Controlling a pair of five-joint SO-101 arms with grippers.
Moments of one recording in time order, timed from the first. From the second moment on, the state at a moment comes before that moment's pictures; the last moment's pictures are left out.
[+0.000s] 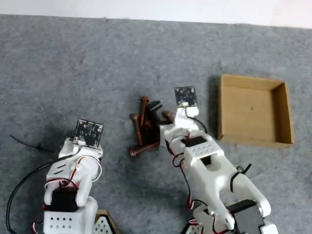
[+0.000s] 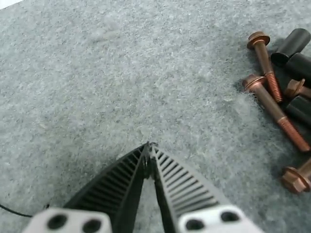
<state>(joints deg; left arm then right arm) -4.7 -103.8 90.7 57.9 -10.5 -26.1 -18.3 60.0 17.9 -10.8</state>
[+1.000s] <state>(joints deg) -4.7 -103.8 90.7 57.9 -10.5 -25.7 -18.3 60.0 20.4 -10.8</state>
